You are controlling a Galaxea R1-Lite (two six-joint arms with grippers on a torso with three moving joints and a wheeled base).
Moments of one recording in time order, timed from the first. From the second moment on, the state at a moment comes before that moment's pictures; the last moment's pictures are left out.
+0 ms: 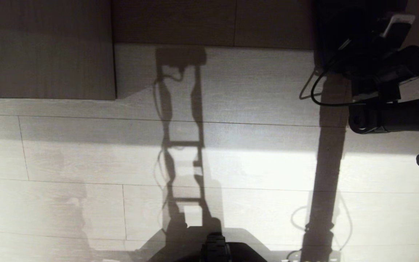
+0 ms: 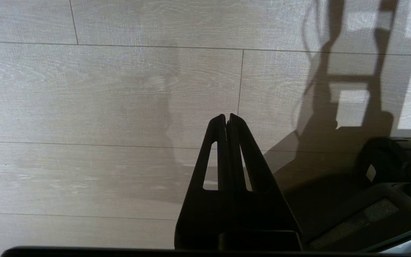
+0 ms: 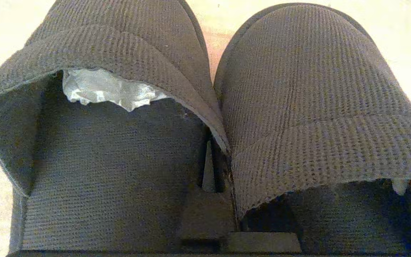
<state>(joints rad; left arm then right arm) 0.00 0.00 0.00 -0.01 0.00 -0.01 0.00 2.23 -1.75 -1.42 -0.10 -0.15</state>
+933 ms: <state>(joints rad) 0.00 0.00 0.00 -0.01 0.00 -0.01 0.00 2.24 -1.77 -1.38 -0.10 -0.15</state>
